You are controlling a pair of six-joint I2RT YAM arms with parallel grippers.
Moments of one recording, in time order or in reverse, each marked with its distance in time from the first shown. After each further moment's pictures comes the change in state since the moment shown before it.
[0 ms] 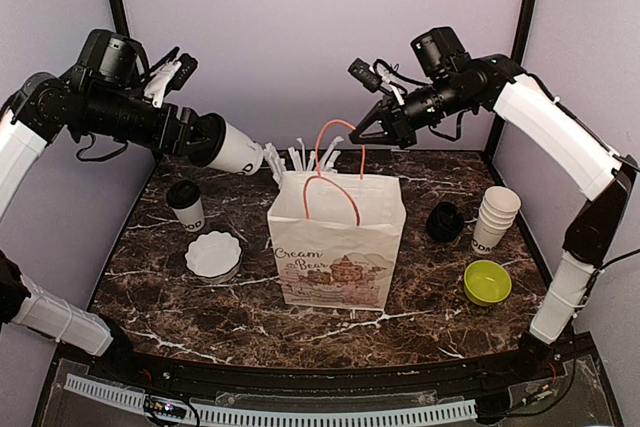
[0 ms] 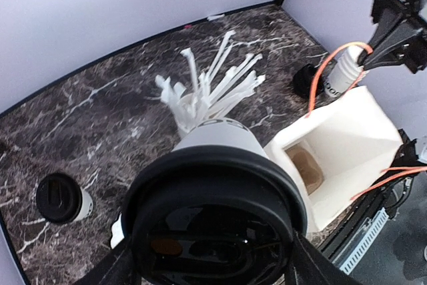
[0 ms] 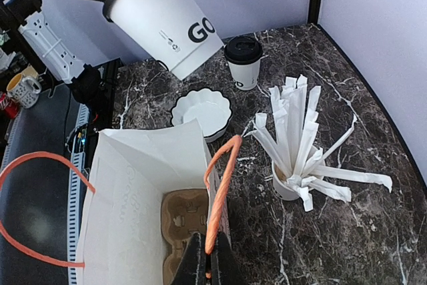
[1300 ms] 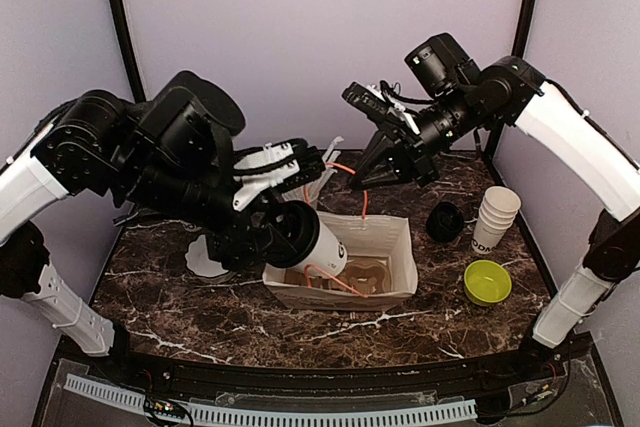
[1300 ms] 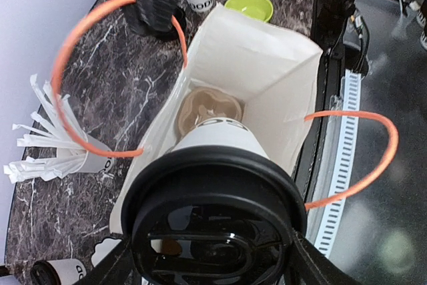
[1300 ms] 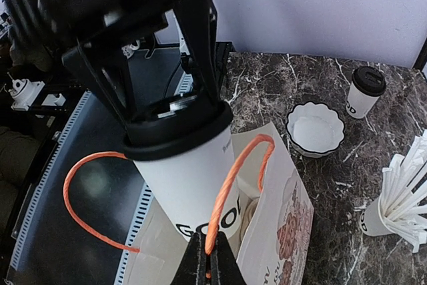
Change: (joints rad) left arm -0.761 0.163 0.104 -0.068 -0.283 0.150; right arm 0.191 -0.128 -0.059 -0.185 -0.160 -0.173
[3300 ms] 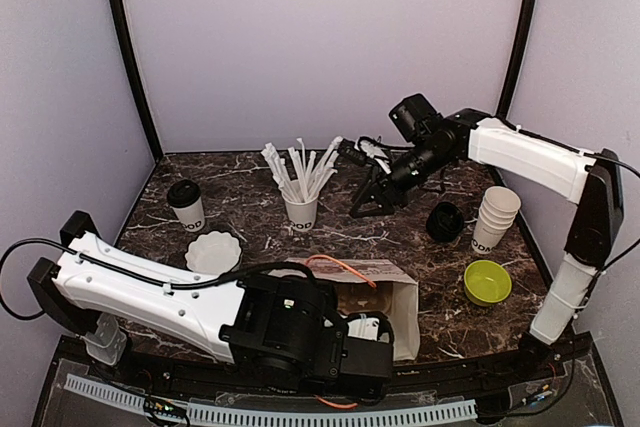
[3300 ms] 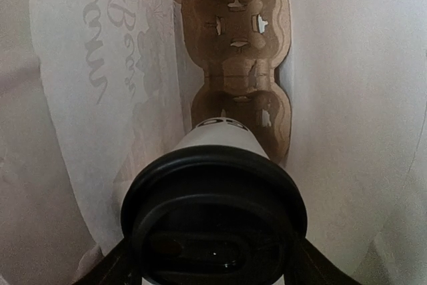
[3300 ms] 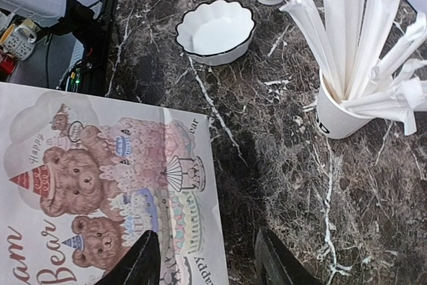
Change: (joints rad) left arm -0.360 0.500 -0.006 -0.287 -0.658 -0.085; right arm -0.160 0.100 -0.355 0.317 0.195 0.089
